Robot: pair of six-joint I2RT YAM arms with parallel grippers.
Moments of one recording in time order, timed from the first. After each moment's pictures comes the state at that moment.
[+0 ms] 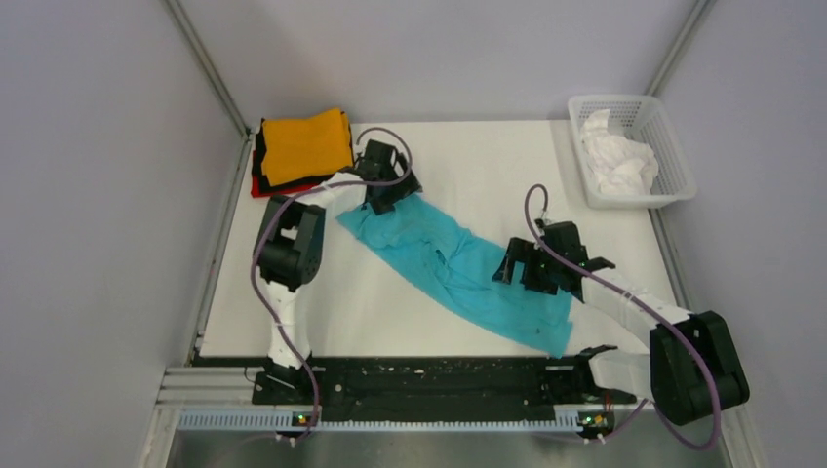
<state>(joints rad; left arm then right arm) -0.37 1.97 1.34 -0.27 0.03 -0.85 0.28 1.20 0.52 -0.24 -0.24 0.52</state>
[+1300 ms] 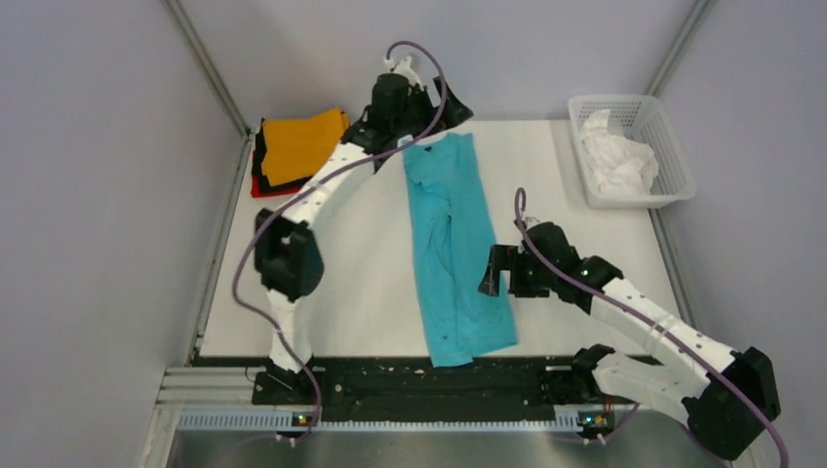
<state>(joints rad) -0.47 2.22 2.11 -0.15 0.27 -0.76 0.63 0.97 0.69 -0.56 -0.11 0.59</state>
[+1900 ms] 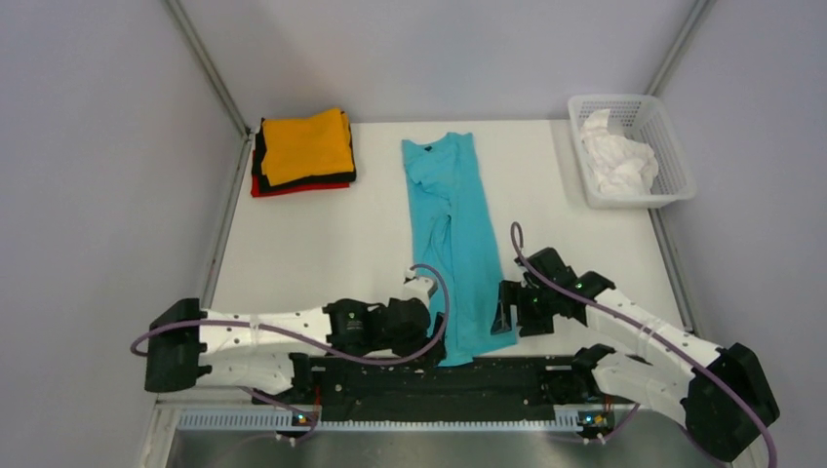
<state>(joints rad) -1.29 1.14 0.68 -0.45 -0.16 -0.89 0.58 0.98 0.50 -0.67 -0.28 0.60</state>
